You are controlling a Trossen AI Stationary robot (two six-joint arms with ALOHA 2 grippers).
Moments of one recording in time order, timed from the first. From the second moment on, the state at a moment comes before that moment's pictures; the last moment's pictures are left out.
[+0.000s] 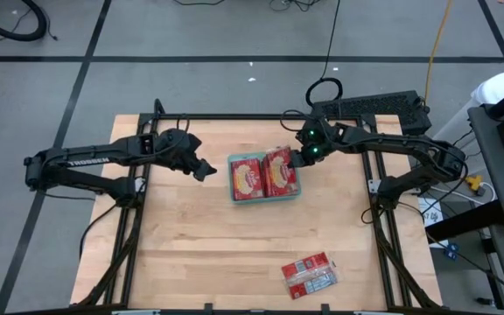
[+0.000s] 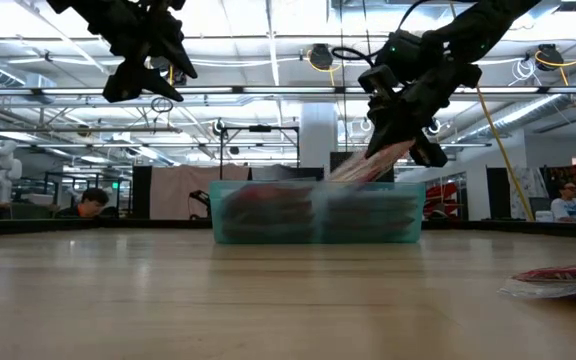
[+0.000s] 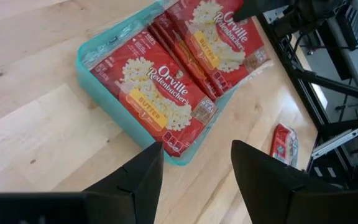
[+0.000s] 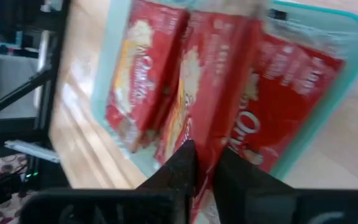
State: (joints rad) left arm 0.23 1.04 0.88 -0.55 0.13 -0.81; right arm -0.50 1.38 0.82 -0.33 -0.48 0.77
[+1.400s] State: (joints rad) left arm -0.13 1.30 0.88 0.03 -0.17 -0.98; right arm -0.53 1.11 0.82 -0.48 -0.34 0.56
